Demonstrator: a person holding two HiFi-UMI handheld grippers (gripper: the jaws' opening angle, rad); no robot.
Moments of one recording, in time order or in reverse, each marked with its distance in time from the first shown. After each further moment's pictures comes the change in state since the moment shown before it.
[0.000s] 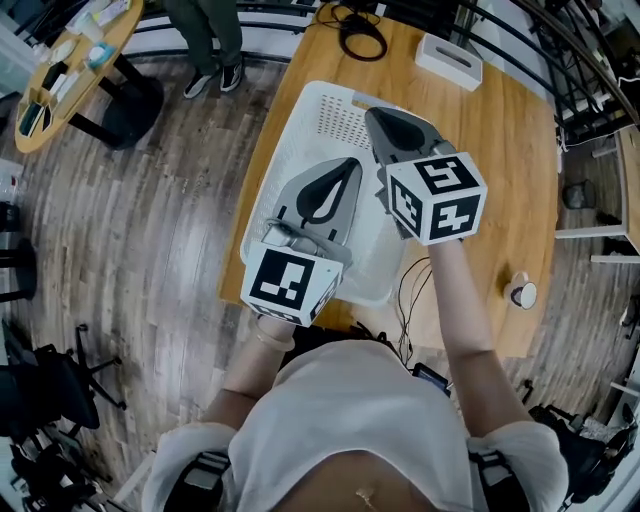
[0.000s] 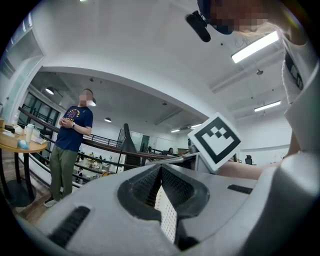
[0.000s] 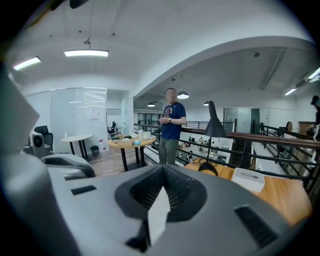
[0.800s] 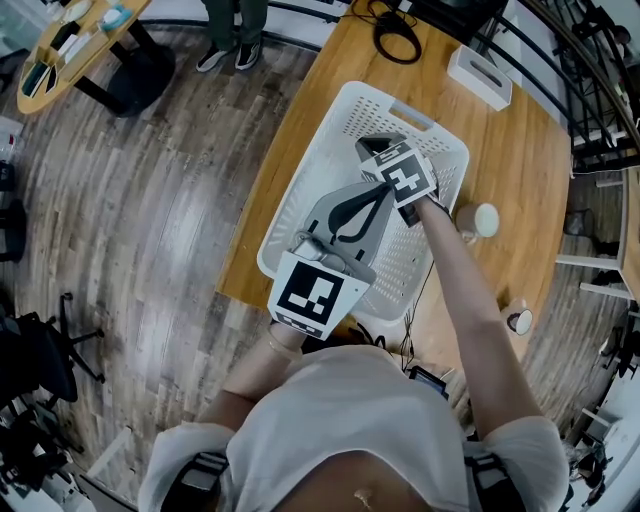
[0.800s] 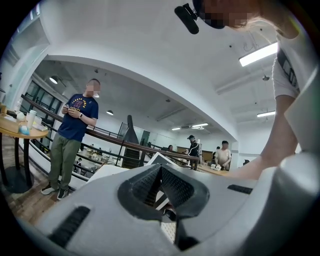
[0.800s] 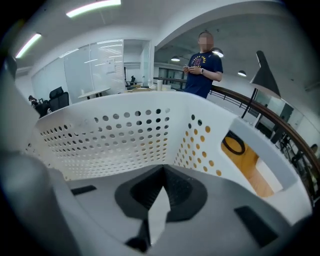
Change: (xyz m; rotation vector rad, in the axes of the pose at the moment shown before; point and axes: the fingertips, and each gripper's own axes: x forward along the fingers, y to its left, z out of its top) left arm 0.005 0.006 -0.033 -0.077 0.039 -0.017; right arm 0.115 0.015 -0.152 -0.236 0.513 0.191
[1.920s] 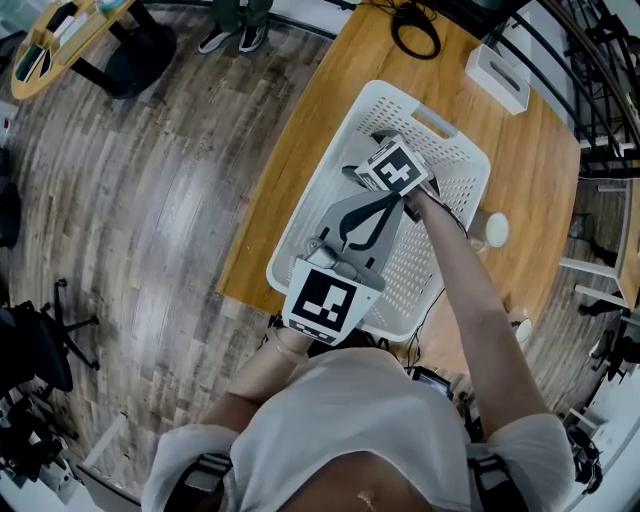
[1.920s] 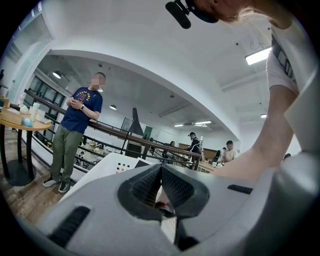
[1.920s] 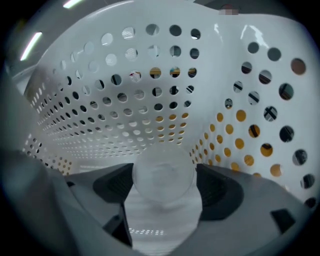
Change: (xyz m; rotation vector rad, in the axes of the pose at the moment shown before) left arm 0.003 0.021 -0.028 -0.036 0.047 0.020; right arm 0.064 0.026 -0.039 -0.109 0.224 0.166
